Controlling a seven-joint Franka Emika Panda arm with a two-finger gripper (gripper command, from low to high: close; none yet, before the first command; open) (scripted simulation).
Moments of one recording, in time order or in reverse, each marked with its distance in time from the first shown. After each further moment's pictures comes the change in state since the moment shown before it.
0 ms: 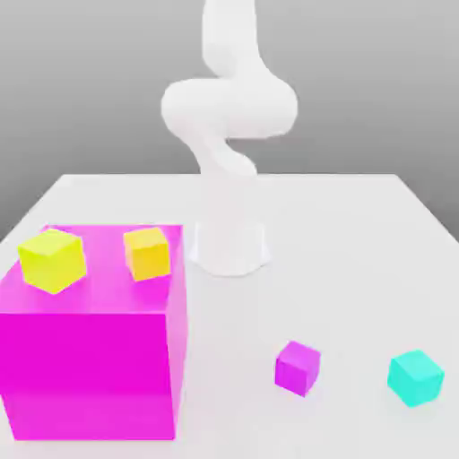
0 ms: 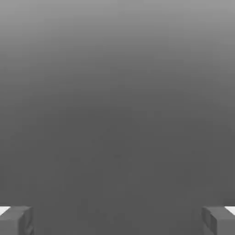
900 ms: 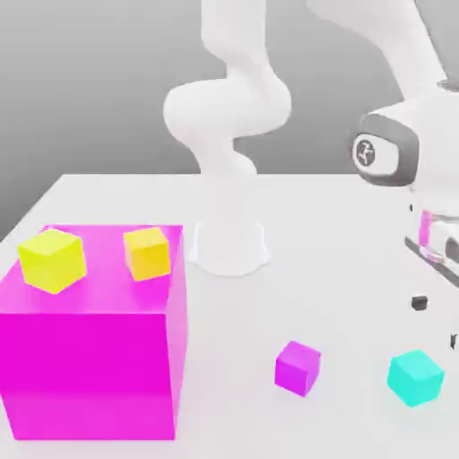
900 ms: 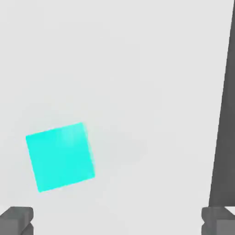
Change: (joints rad) arm 0.443 0.909 0.108 -0.184 -0.045 0.381 -1.159
